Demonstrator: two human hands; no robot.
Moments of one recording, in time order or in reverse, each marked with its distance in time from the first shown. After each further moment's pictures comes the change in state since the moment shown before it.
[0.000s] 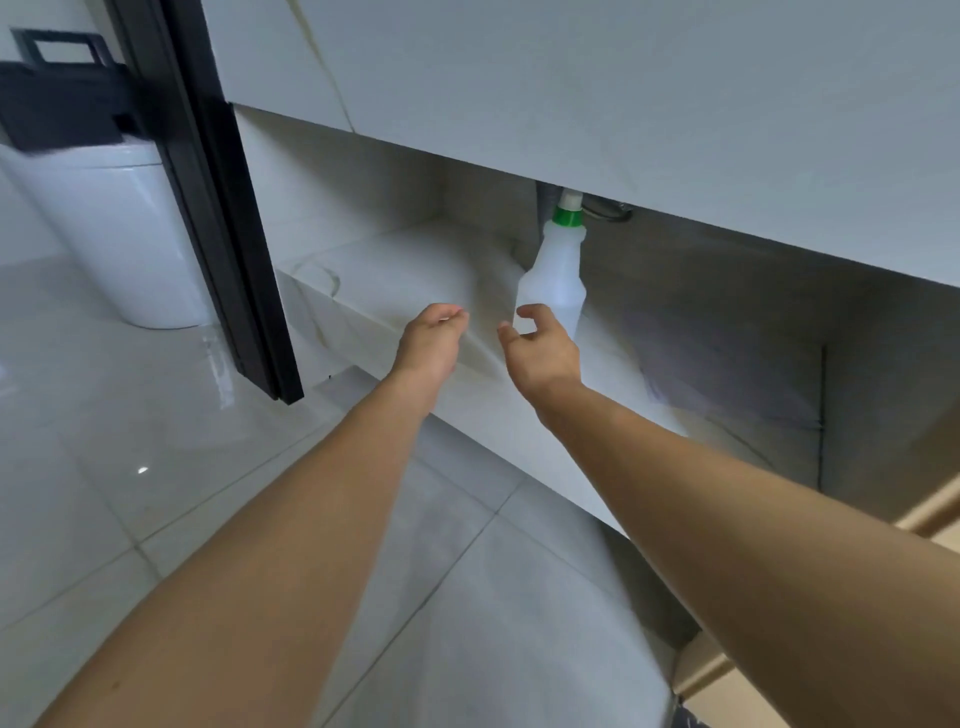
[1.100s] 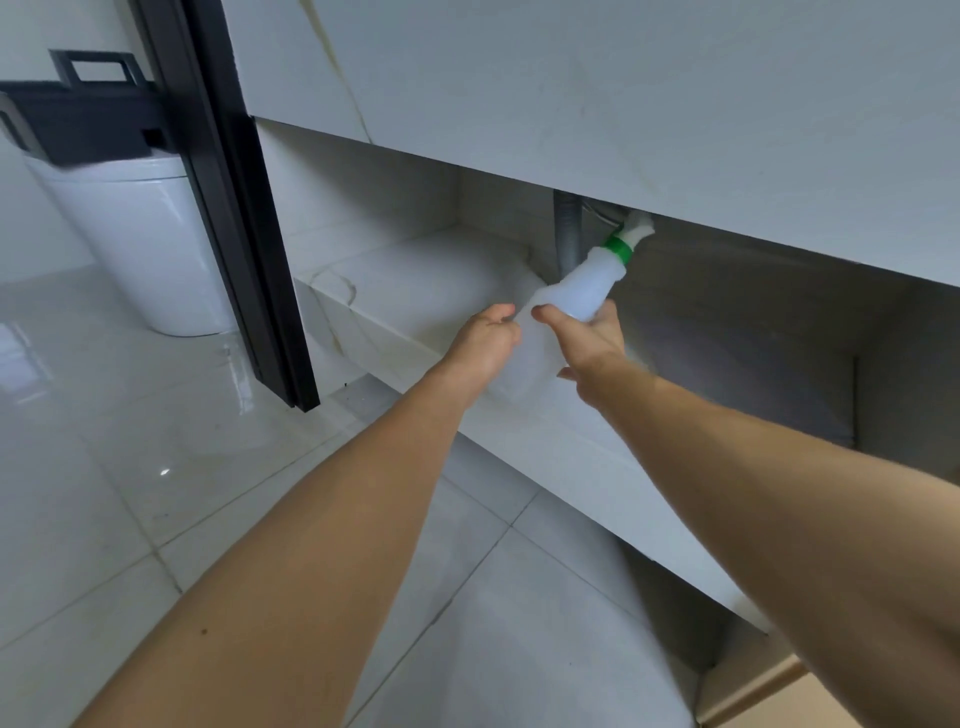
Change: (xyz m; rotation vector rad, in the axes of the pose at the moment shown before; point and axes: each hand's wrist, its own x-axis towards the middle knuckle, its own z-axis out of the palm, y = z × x) left_hand 0.002 0.019 0.024 0.161 -0.221 0.055; right_hand 0.054 0.014 -0.018 0.382 0.051 0.147
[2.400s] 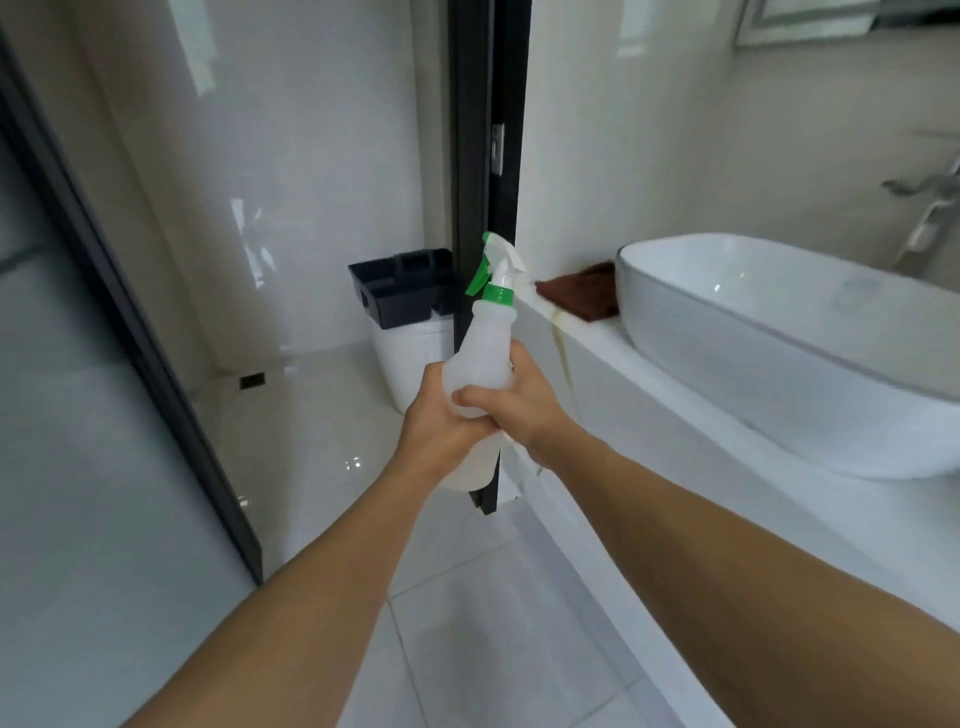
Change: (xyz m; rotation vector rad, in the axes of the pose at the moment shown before) left_hand -0.149 0.261 -0.277 0.136 0.650 0.000; right_hand -0.169 -0.362 0.165 -0.055 -0.823 -0.275
